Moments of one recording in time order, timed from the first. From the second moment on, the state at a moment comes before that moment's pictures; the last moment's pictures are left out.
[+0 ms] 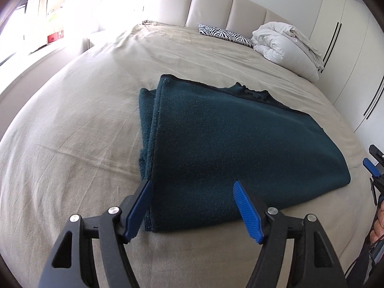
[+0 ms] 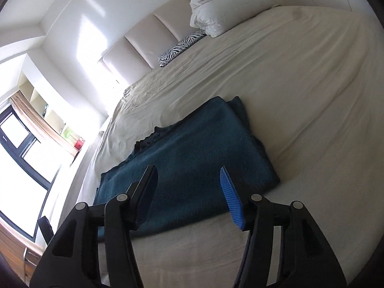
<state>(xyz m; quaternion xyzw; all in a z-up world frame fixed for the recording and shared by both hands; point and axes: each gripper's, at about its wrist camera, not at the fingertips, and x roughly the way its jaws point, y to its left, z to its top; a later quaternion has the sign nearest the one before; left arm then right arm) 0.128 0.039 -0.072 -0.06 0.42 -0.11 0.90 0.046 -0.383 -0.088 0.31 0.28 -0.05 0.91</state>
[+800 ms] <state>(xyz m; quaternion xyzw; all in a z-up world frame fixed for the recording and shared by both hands) 0.208 0.120 -0.100 -0.31 0.47 -0.18 0.80 0.101 -0.219 0.012 0.16 0.24 0.11 0.95</state>
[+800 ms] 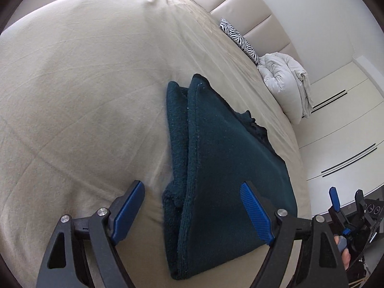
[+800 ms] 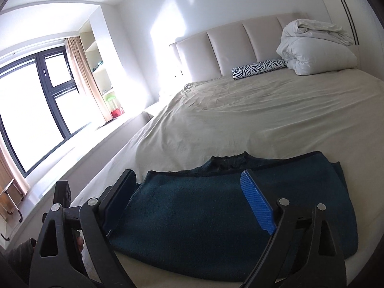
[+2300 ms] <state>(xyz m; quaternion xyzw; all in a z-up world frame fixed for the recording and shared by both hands) 0.231 0.098 -0.069 -0.35 0.47 -0.25 0.77 0.278 -0.163 -0.153 0.44 0.50 0.27 0.70</state>
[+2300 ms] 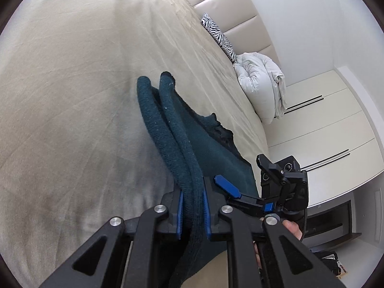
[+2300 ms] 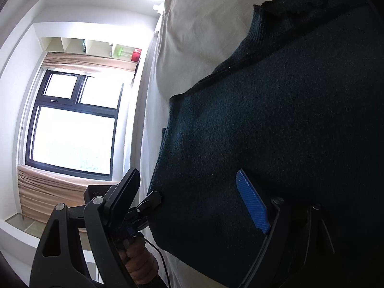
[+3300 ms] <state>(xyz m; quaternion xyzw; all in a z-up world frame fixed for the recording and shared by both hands) 0.193 -0.078 -0.068 -0.21 0.42 -0.36 0.81 0.286 -0.313 -0.170 0.53 0.50 0.25 0.64</state>
